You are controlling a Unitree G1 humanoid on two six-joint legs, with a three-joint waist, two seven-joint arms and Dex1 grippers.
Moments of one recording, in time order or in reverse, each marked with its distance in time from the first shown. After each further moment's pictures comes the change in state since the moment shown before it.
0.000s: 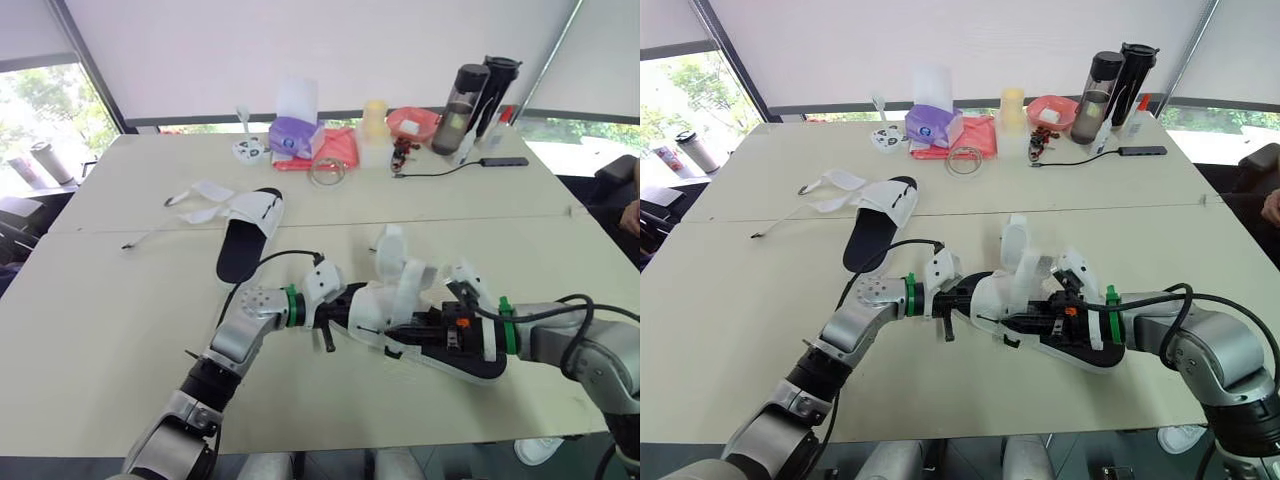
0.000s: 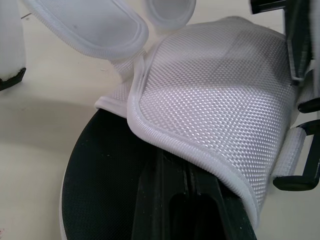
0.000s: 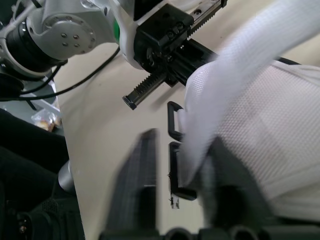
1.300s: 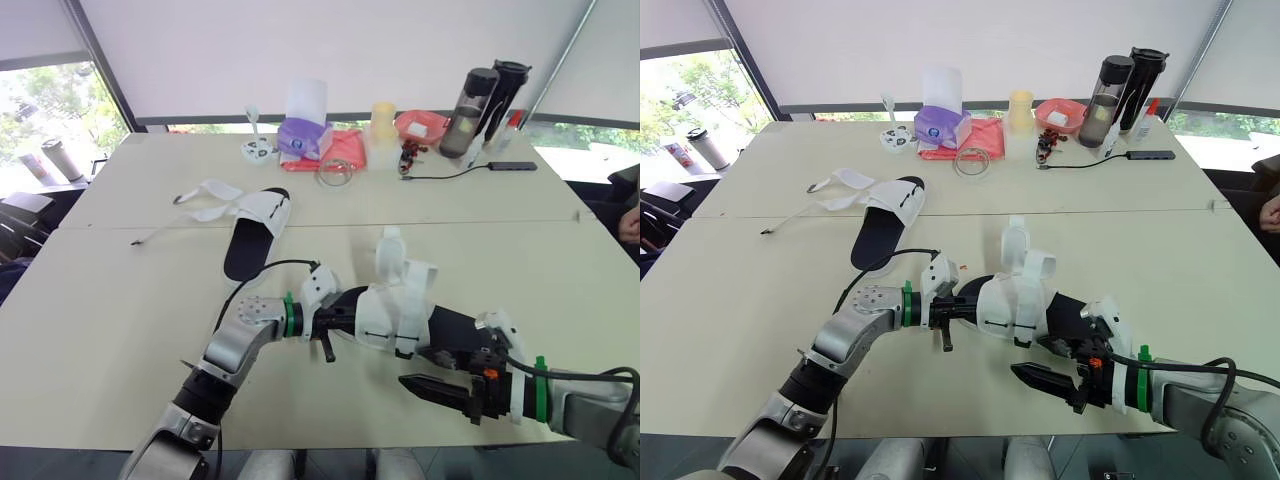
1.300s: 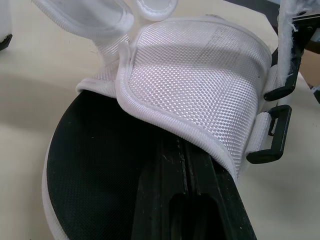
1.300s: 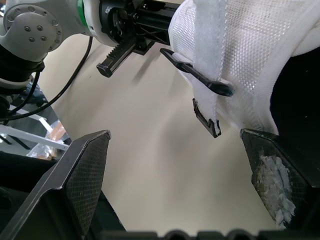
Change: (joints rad) left arm 0.063 0.007 0.005 -0.109 -0.078 0.169 -0.007; right arm 0.414 0.044 -0.228 -0.210 0.215 0.056 -0.266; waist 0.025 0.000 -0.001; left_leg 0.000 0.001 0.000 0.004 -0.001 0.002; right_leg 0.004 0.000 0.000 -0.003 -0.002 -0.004
